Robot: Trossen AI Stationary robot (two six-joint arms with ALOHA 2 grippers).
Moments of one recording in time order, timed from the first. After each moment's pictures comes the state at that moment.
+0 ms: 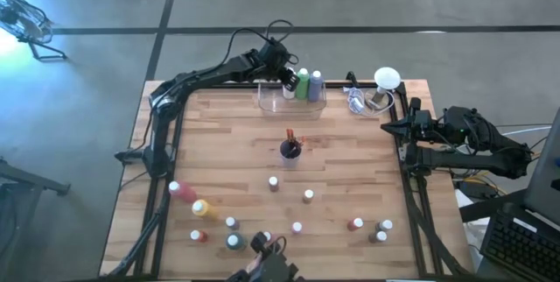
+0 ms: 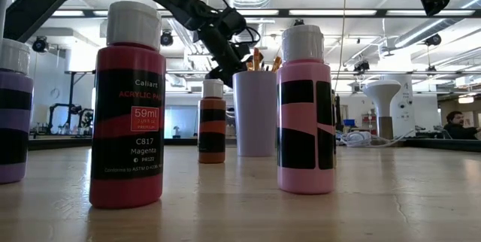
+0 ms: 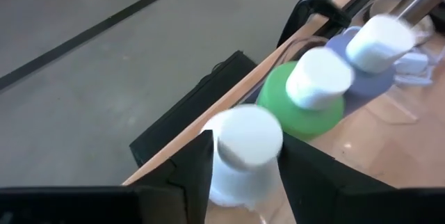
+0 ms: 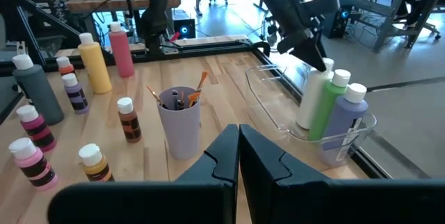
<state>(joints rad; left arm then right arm) 0.60 2.00 1.73 -0.40 -0.08 -0.18 -0.13 0.22 0.68 -0.70 0.11 0.05</state>
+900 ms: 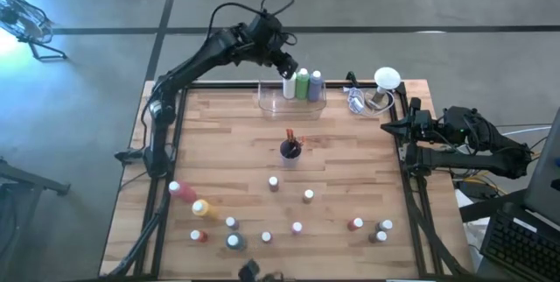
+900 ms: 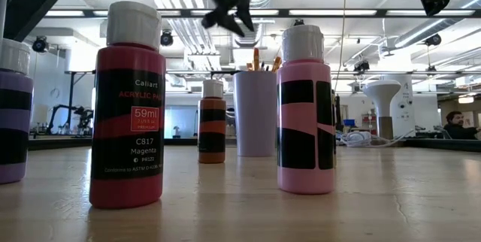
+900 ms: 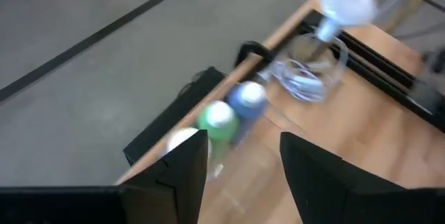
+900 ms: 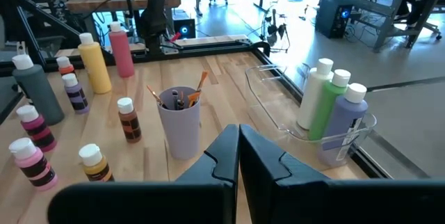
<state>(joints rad) 0.51 1.96 2.31 -1.01 -0.07 -0.21 -0.13 0.22 0.68 -0.70 0.11 0.05</state>
